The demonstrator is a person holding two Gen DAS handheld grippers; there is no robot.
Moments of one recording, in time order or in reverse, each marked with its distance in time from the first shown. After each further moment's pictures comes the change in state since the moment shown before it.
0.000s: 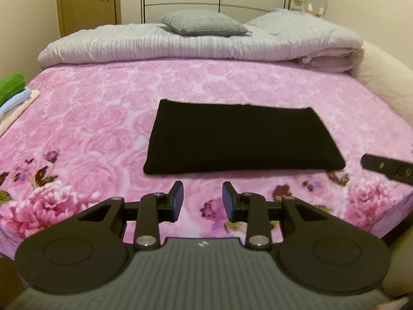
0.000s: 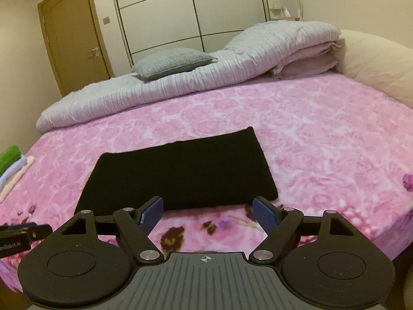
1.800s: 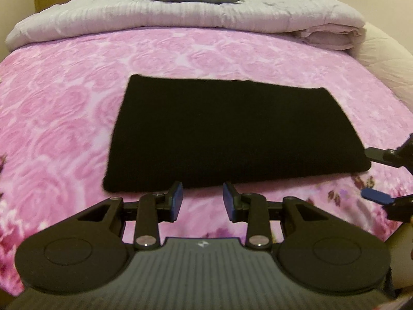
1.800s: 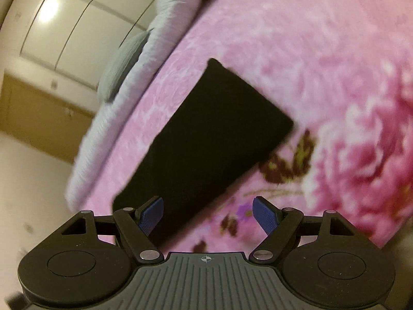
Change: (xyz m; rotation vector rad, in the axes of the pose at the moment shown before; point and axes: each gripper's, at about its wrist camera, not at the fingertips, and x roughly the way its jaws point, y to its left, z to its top) left arm 0.135 0.002 0.026 0.024 0.130 -0.084; right arm 0.135 -0.111 -0.021 0.782 0.193 0.259
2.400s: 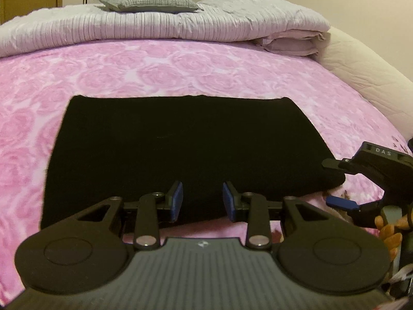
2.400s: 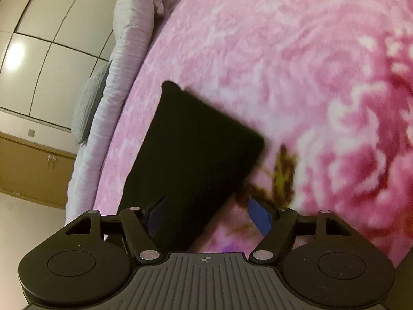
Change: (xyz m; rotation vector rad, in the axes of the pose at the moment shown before) left arm 0.042 -0.026 0.021 0.051 -0.043 -0.170; right arm 0.026 -0.022 0.026 0.137 -0.122 -0.093
